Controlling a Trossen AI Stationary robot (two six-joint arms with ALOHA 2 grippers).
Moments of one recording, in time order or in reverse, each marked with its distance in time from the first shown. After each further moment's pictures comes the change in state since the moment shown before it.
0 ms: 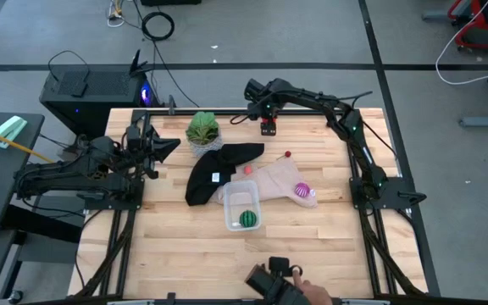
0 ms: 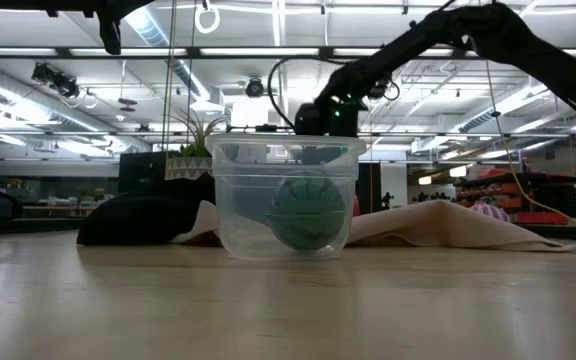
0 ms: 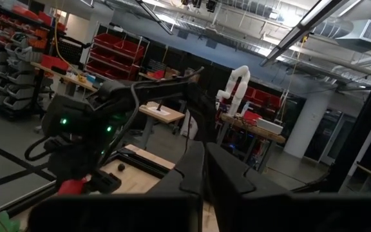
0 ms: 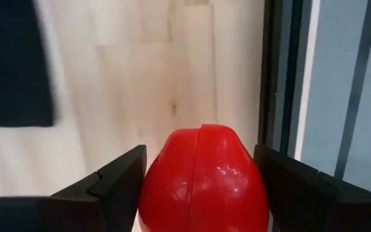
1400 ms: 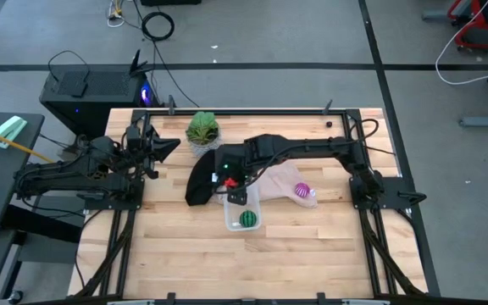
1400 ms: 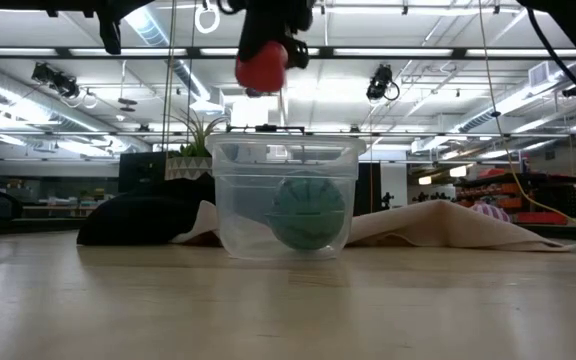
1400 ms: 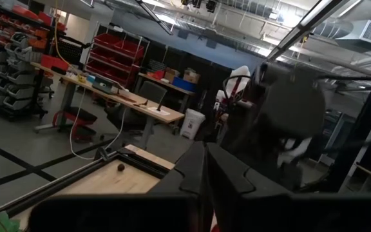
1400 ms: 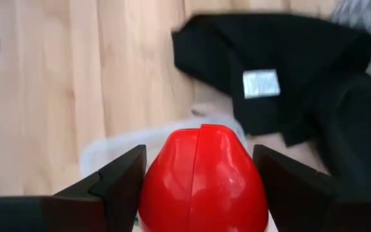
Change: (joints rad) left arm 0.000 0.000 0.000 0.001 0.000 -0.002; right arm 0.660 -0.122 0.240 -0.072 -0.168 0.739
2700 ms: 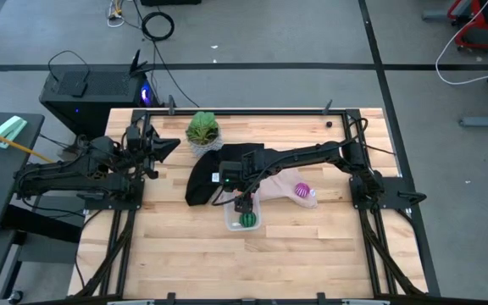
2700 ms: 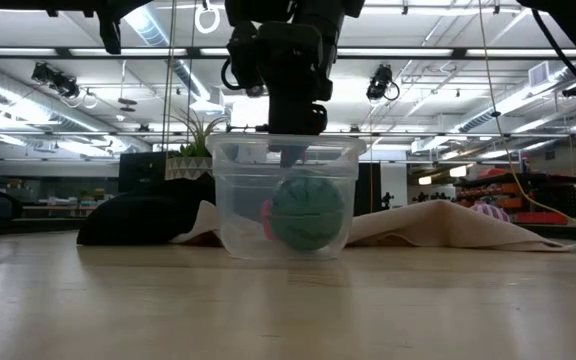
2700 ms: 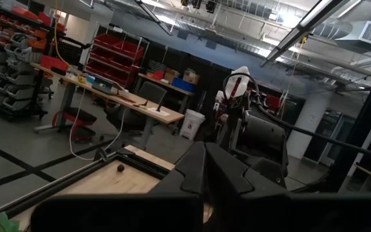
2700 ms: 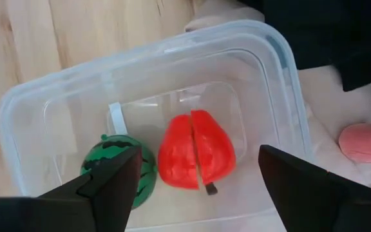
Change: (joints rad) left arm 0.000 0.000 0.000 0.003 0.000 0.000; right arm 0.003 0.001 -0.313 0.131 -0.034 0.031
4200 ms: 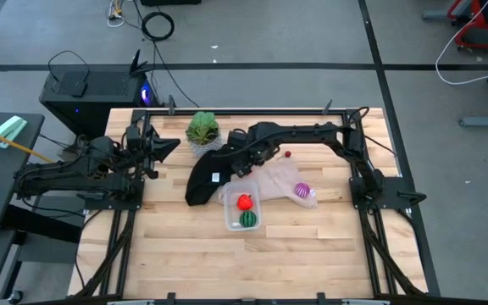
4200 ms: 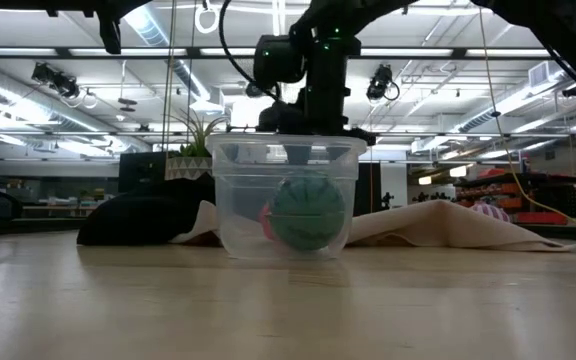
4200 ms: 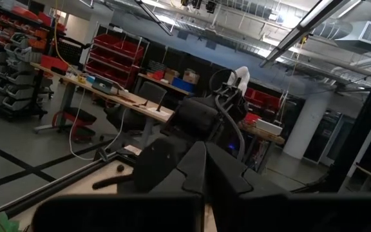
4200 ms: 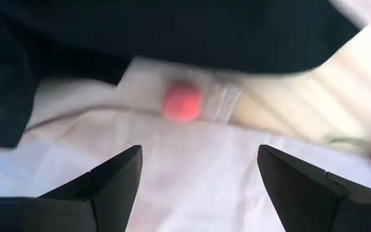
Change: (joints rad) left arm 0.000 0.000 0.000 0.000 0.000 -0.001; right arm -0.230 0.000 -0.043 -0.109 0.111 0.534
